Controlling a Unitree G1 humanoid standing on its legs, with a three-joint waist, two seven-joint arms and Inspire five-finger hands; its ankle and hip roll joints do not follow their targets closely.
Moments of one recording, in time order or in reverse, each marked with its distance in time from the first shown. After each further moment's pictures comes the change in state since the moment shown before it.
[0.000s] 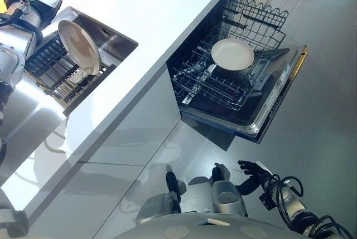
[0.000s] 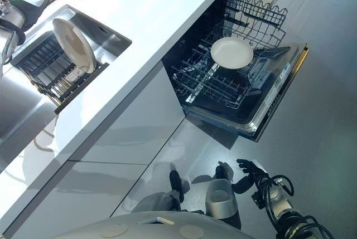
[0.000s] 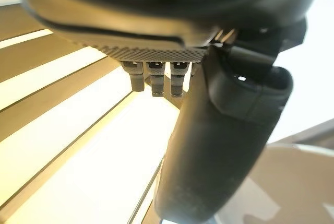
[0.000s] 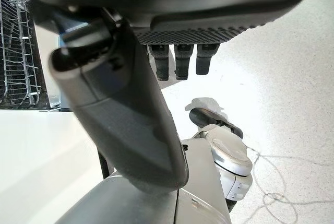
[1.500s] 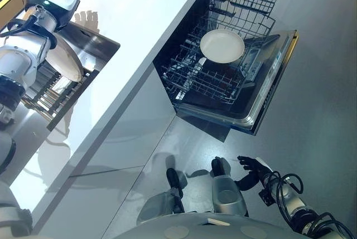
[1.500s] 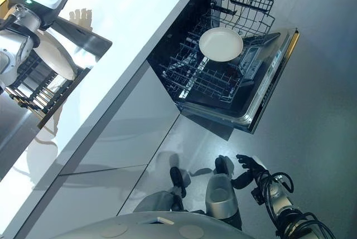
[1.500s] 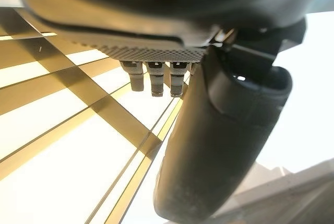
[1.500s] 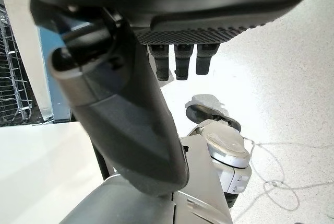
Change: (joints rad) left arm -0.013 -0.050 -0.029 0.016 -0.042 -0.014 0.108; right arm -0.026 -0.005 0.001 0.006 0.021 -0.020 -0.006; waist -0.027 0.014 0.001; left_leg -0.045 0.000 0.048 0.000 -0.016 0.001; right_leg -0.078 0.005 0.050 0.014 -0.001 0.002
